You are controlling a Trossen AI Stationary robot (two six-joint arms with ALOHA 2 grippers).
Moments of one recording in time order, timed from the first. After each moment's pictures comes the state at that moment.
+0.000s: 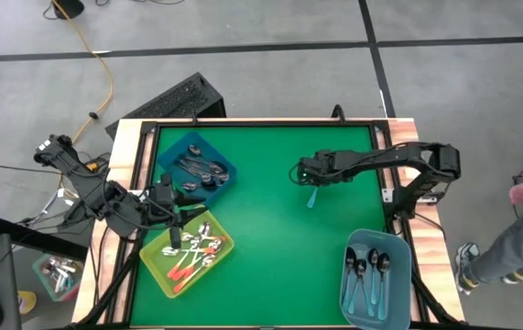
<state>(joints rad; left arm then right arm) -0.64 0.95 0.96 -0.40 -0.90 -0.46 -0.22 1.58 0.93 -0.75 0.34 1.26</state>
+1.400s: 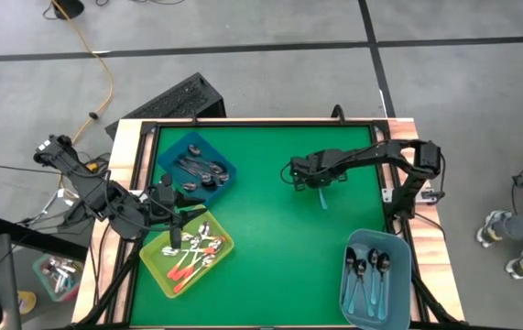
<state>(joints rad) -0.64 0.95 0.96 -0.48 -0.87 -0.55 -0.26 1.74 0.99 -0.74 0.21 1.10</state>
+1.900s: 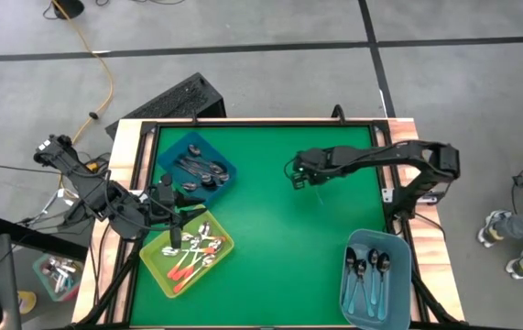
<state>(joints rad) -0.64 0.95 0.96 -0.48 -0.88 -0.55 -0.23 1.58 1.01 -0.72 0.21 1.00</state>
